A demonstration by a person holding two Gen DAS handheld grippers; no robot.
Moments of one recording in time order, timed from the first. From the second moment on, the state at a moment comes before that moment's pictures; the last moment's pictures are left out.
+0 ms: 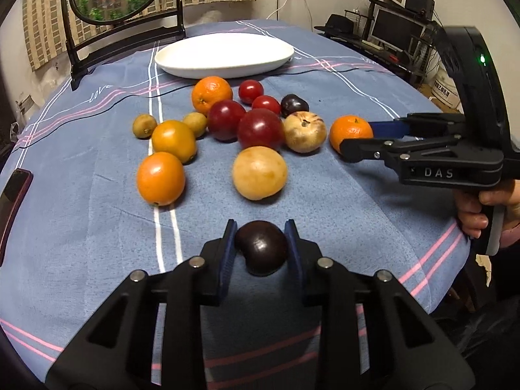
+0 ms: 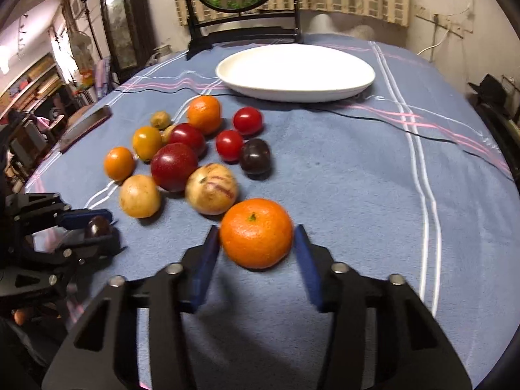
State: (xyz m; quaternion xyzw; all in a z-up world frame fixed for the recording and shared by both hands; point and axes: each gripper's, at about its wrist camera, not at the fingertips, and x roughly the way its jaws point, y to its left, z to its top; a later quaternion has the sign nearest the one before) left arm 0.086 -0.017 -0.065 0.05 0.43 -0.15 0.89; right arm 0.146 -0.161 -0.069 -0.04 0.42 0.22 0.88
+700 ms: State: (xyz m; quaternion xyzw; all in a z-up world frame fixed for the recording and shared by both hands) left arm 0.253 0.012 0.017 -0.03 0.37 -0.15 0.92; right arm 0.302 -0.156 -0.017 0.04 0.33 0.16 0.93
